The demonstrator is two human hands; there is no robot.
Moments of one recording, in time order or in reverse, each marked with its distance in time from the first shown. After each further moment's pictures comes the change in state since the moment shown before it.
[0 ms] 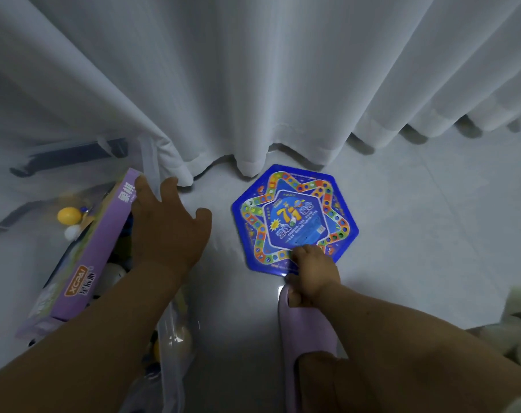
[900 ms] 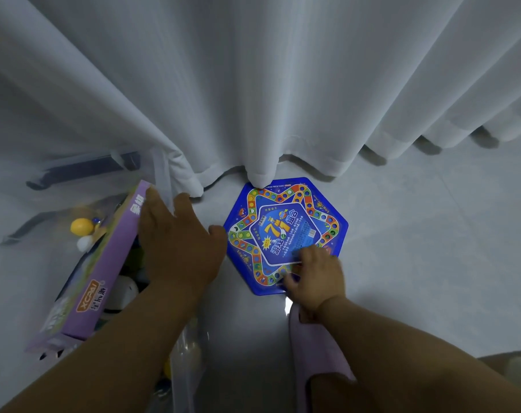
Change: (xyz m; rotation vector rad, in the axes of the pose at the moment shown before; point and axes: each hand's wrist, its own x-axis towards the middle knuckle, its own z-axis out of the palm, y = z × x) left_hand -0.002 0.001 0.004 0.141 0.035 0.051; right_hand 0.006 -0.019 0.001 0.025 0.272 0.016
